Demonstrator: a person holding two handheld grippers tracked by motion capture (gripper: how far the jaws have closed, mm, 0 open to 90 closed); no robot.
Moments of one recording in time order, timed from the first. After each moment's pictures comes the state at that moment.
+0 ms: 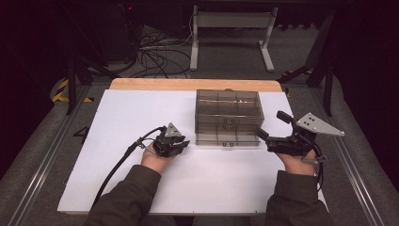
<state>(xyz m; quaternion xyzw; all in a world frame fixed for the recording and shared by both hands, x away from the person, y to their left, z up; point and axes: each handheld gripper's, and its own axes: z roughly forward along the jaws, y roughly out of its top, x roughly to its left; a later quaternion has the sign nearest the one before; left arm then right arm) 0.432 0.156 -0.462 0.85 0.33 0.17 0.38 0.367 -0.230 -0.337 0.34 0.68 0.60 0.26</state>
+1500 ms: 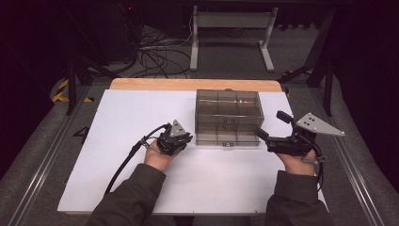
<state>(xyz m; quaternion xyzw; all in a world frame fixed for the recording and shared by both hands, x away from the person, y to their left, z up) 0.428 0.140 -0.442 0.84 0.31 0.21 0.39 0.367 -0.230 -0.336 0.34 0.68 0.60 0.26</state>
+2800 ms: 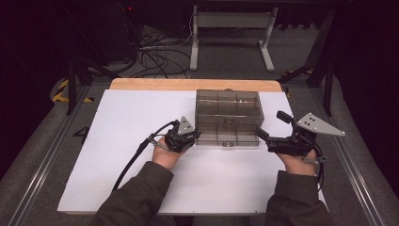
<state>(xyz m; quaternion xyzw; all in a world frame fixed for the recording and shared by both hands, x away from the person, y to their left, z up) 0.430 0.116 -0.430 0.83 0.29 0.22 0.42 0.367 -0.230 -0.336 0.34 0.68 0.60 0.26</state>
